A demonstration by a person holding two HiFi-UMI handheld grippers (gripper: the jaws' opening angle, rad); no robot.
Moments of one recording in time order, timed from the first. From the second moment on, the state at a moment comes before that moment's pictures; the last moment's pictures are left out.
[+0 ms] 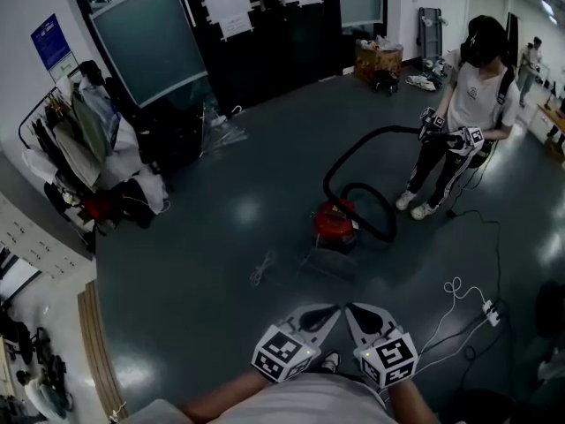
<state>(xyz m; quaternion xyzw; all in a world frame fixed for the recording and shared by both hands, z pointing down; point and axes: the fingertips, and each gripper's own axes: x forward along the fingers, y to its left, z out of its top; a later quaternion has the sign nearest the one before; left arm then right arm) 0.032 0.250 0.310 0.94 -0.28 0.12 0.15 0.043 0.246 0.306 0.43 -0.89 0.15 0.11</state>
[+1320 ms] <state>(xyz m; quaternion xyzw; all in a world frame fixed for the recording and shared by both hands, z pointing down) -0.034 0.040 0.383 0.94 -0.28 0.14 0.15 0.028 0.054 0.391 0.46 -0.86 0.17 0.16</state>
